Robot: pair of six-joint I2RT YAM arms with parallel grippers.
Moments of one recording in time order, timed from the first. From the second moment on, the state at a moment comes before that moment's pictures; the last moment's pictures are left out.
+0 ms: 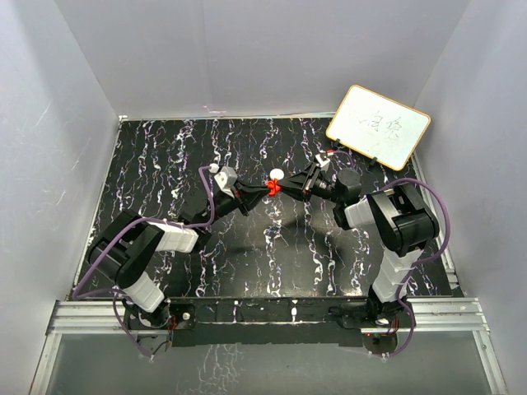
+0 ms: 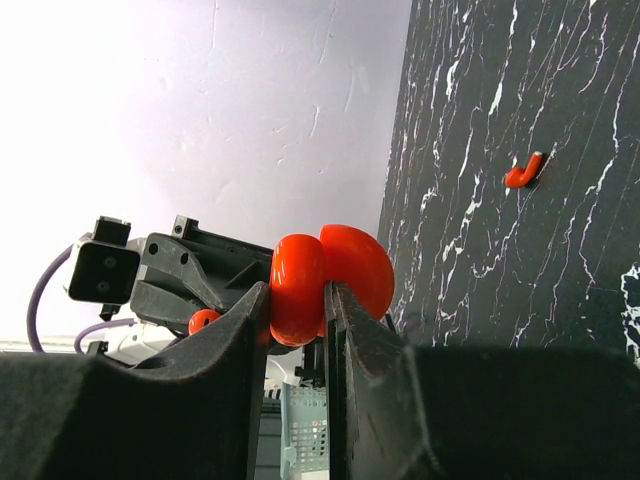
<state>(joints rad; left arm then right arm) -0.59 1.62 0.50 1.34 0.48 -0.30 0.27 1.84 0.66 1.23 -0.84 1.50</state>
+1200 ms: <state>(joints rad) -0.59 1.70 0.51 1.43 0.50 -0.26 0.28 1.84 0.66 1.30 -0.86 1.55</state>
